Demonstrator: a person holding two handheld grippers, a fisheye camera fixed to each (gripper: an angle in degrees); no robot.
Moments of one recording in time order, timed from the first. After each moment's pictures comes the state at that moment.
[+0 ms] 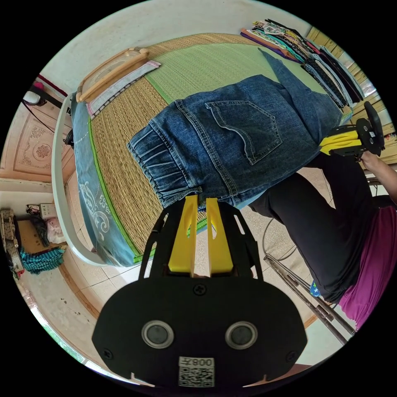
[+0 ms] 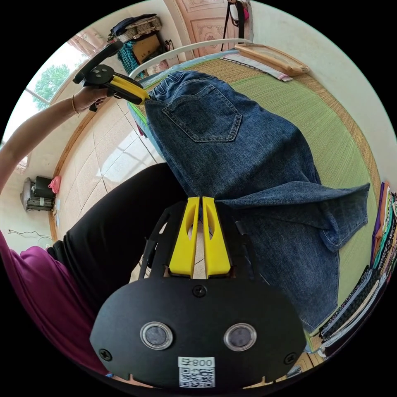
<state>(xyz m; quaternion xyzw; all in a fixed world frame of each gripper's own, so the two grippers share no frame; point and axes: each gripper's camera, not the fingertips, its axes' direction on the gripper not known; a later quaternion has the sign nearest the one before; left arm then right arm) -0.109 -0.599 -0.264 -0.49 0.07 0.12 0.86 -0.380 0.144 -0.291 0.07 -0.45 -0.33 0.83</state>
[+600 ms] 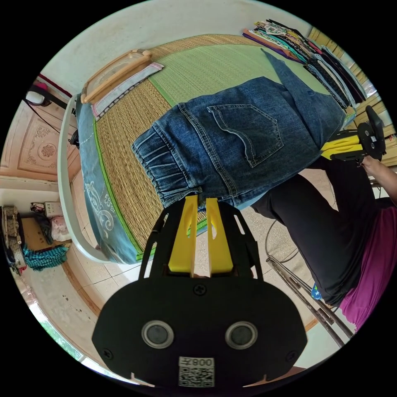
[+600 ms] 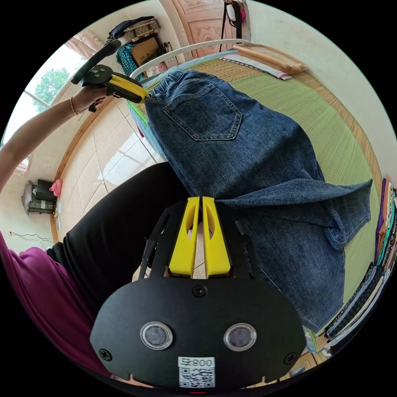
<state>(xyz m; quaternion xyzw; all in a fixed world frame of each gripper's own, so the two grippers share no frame) -0.118 -0.579 -0.300 -0.49 0.04 0.12 0.86 -0.388 0.156 -0.285 0.08 -0.47 -0.32 0.82</state>
